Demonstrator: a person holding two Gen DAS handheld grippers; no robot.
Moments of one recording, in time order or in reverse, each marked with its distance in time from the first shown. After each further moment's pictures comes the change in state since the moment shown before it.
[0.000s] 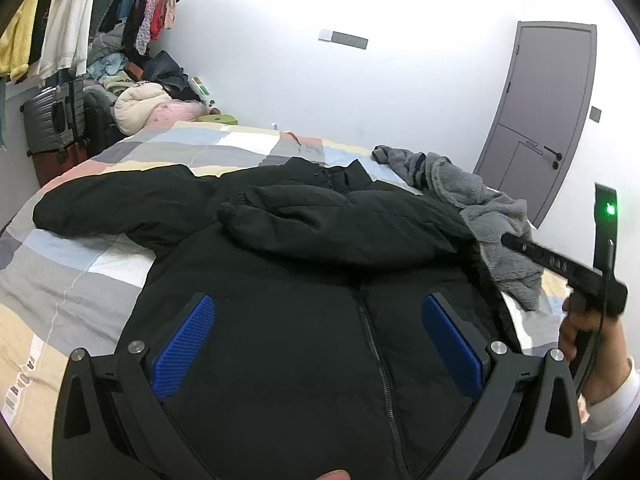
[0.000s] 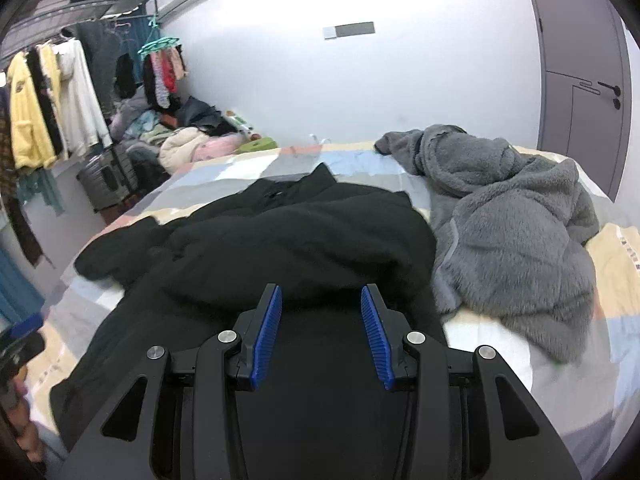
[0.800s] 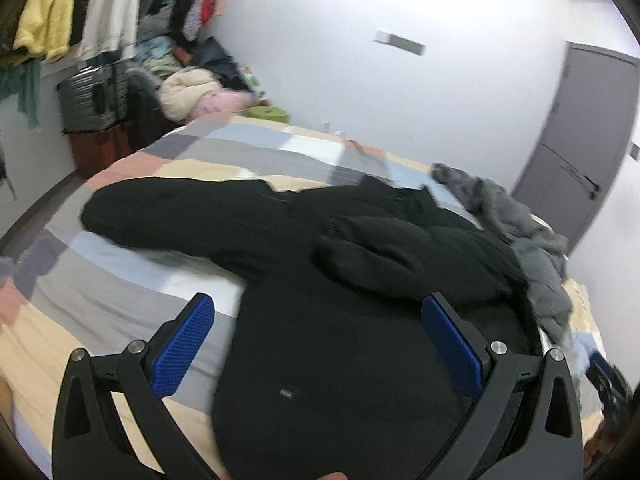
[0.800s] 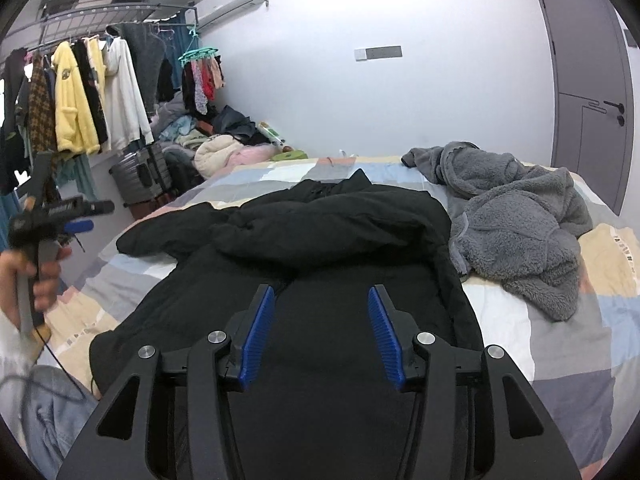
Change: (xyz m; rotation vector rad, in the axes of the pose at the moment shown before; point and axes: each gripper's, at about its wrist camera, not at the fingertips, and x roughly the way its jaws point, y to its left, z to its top) left arm -0.015 0.112 0.067 -0.113 0.045 0.134; right arm -0.084 0.042 -0.059 -0.064 -0.079 0.063
